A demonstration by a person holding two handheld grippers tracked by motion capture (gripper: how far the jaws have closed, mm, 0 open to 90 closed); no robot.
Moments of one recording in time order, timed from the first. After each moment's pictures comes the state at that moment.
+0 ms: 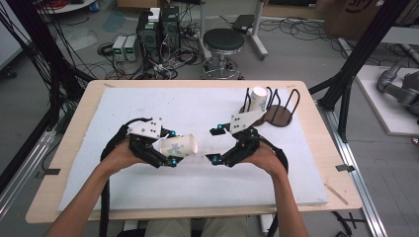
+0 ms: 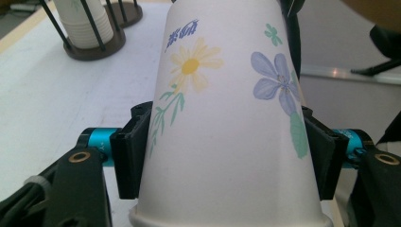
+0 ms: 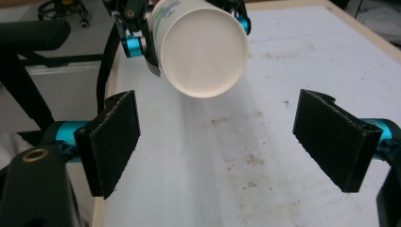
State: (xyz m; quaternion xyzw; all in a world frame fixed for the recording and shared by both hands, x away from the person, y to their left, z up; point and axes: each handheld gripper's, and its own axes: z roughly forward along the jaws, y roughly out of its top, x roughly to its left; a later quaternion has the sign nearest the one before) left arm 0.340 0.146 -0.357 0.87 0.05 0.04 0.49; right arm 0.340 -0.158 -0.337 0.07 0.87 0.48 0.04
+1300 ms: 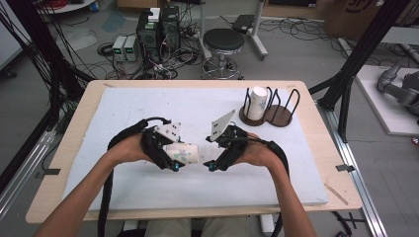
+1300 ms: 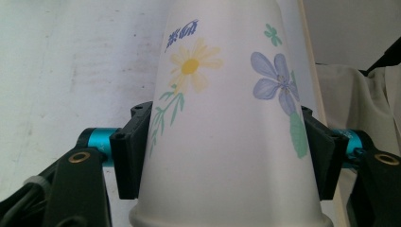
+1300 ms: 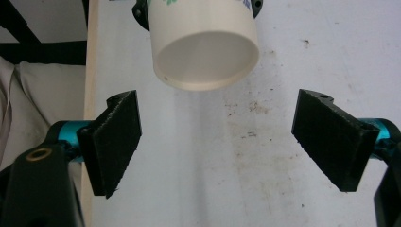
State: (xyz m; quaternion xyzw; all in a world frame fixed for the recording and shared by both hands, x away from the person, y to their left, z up) left arm 0.347 0.112 -0.350 0.94 0.01 0.01 0.33; right arm 0.344 -0.125 -0.337 0.03 0.95 0.31 0.05
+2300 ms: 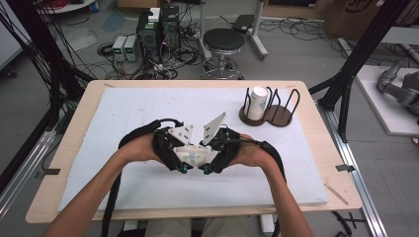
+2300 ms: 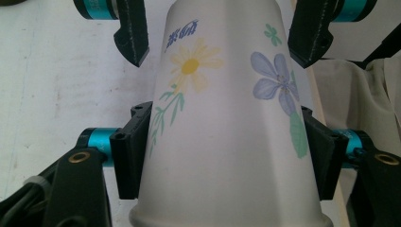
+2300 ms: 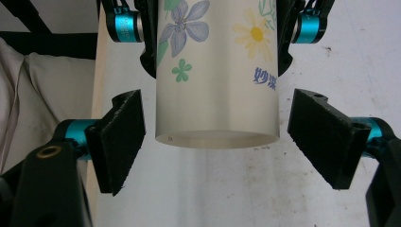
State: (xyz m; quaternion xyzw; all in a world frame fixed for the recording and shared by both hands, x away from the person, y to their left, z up) left arm 0.347 0.087 -0.350 0.95 -0.01 0.01 0.32; right arm 0.342 -0.109 -0.342 0.01 0.95 0.30 0.03
